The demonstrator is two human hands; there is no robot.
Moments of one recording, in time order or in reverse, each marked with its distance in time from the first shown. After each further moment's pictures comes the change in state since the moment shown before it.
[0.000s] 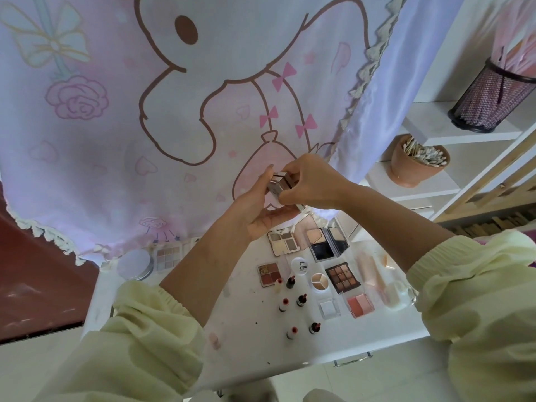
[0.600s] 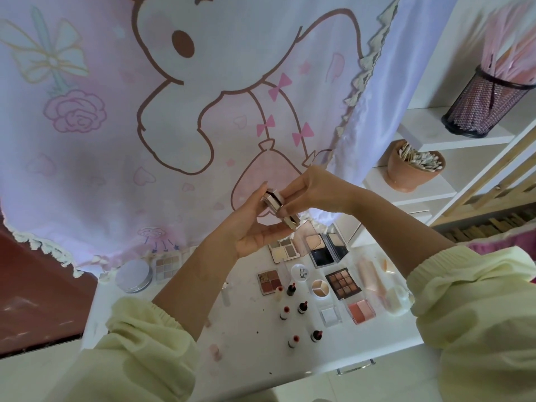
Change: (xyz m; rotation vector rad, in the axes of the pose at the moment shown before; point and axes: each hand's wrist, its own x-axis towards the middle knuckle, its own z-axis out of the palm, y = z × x) left_hand -0.002 -0.003 -0.018 0.036 -0.113 -0.112; right_hand 0.000 0.019 -0.011 0.264 -0.196 0.065
